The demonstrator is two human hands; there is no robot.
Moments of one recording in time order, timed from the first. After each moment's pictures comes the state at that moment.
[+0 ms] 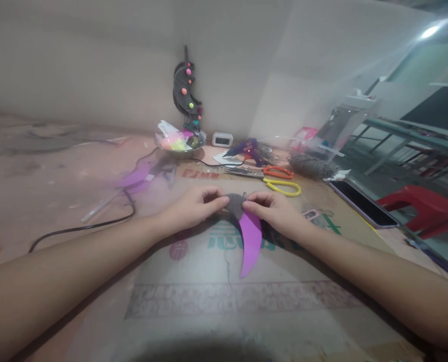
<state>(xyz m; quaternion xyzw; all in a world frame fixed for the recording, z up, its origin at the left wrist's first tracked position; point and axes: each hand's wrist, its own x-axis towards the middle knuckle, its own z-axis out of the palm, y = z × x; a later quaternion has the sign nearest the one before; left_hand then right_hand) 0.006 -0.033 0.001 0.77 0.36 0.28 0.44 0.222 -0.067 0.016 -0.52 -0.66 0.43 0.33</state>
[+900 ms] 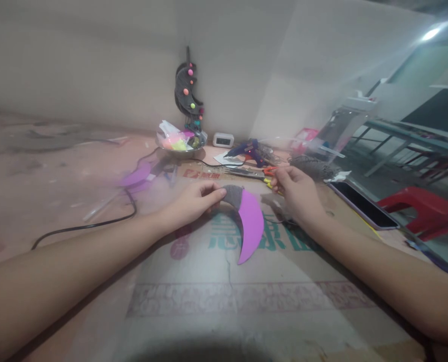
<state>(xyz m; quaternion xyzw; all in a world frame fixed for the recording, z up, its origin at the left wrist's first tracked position) 0.004 -0.026 -0.005 0.73 0.38 0.33 0.48 0.256 -0.033 0.014 -0.53 -0.54 0.28 0.60</state>
